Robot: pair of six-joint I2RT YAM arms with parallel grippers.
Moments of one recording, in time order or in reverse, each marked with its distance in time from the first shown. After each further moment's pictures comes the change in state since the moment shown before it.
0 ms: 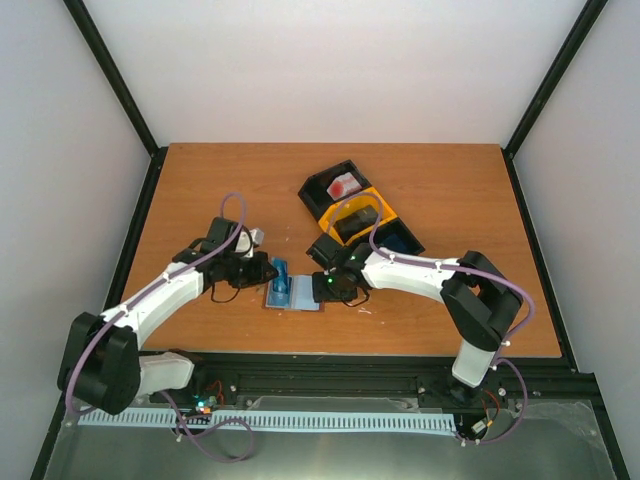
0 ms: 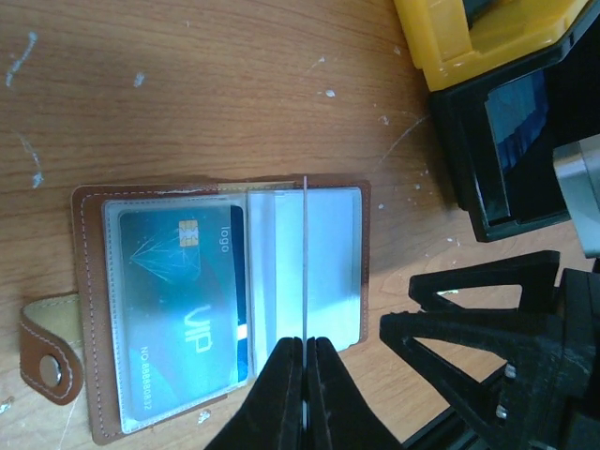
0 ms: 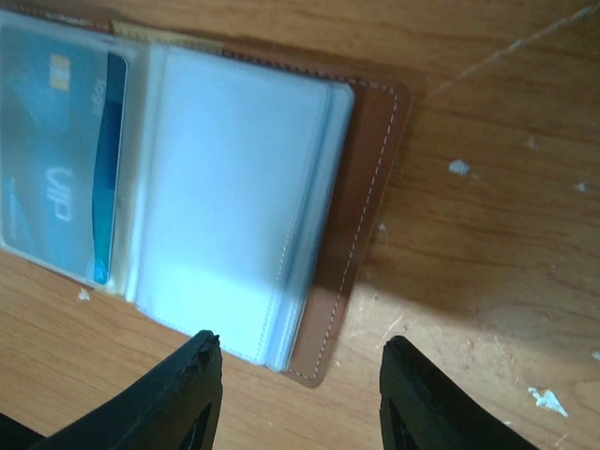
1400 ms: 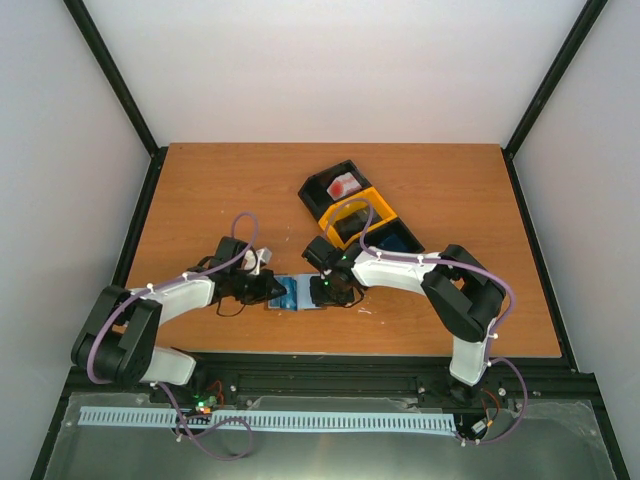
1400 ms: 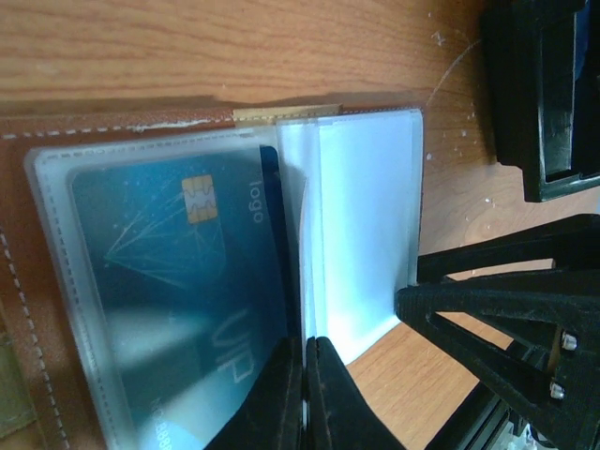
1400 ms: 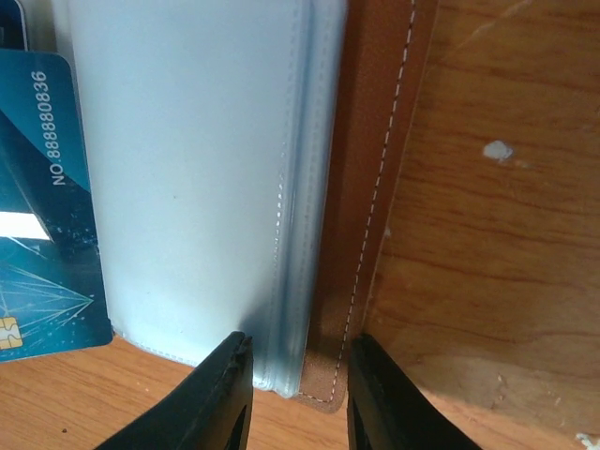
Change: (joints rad) left arm 0.000 0.156 -0.208 0.330 0.145 -0.016; right arm -0.003 0.104 0.034 -0.029 -0.053 0.000
